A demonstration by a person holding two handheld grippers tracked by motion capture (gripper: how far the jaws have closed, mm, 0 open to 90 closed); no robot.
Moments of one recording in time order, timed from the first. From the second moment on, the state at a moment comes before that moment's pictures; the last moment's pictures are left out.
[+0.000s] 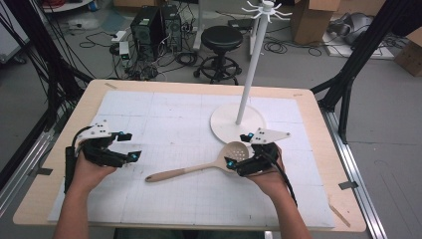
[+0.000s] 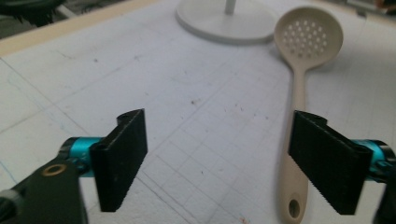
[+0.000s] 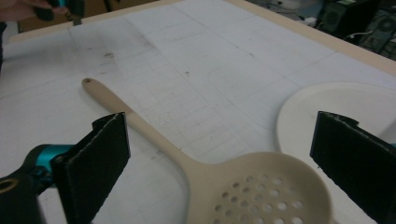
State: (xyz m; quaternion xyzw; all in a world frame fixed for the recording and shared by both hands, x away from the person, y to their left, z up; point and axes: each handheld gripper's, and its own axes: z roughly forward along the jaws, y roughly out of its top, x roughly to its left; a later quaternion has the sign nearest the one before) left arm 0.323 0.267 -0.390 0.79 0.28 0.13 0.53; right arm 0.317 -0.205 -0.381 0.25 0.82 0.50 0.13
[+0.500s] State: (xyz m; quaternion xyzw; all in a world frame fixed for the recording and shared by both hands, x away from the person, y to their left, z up) left arm 0.321 0.265 -0.386 0.78 0.27 0.13 0.55; right arm 0.339 -0.140 -0.391 0.19 0.87 0.44 0.10
